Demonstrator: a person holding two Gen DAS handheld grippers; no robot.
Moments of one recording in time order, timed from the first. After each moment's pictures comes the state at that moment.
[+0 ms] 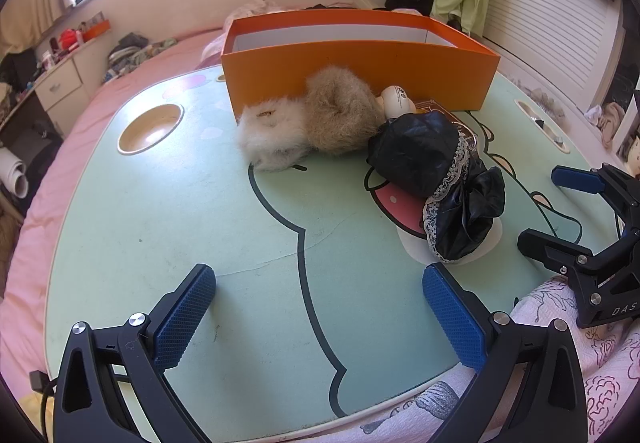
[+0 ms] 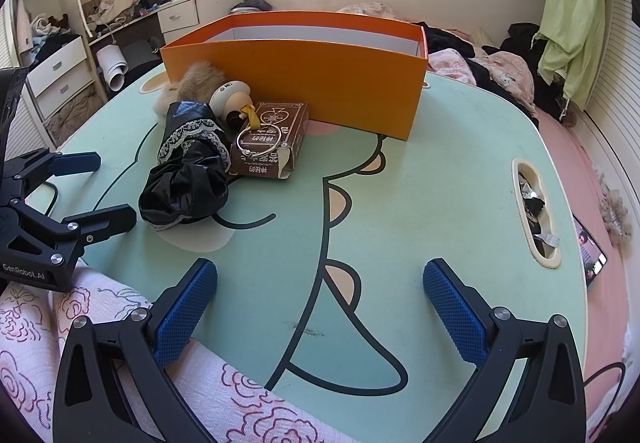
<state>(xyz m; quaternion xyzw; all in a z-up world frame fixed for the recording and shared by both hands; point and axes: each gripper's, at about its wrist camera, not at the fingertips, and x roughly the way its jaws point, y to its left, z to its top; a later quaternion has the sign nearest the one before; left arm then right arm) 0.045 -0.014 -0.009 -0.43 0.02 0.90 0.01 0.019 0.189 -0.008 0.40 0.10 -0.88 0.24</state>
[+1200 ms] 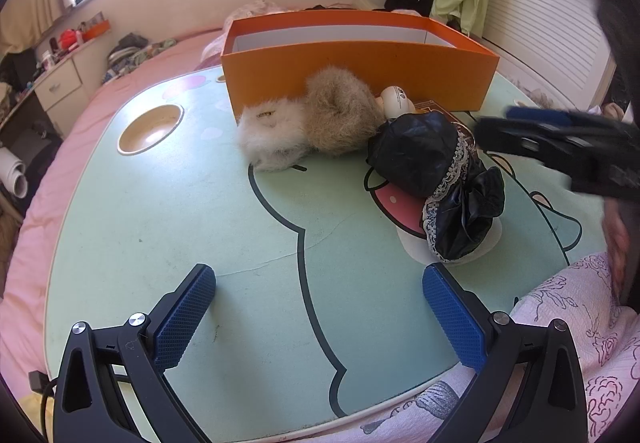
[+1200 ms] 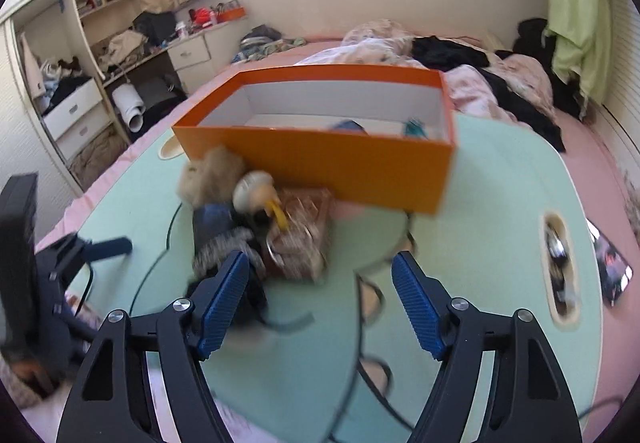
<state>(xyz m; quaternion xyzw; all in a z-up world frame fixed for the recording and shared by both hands) 0.046 -0.012 -0.010 -0.43 0.02 0.90 0.01 -0.025 0.165 0.032 0.39 0.04 -0.88 0.28</state>
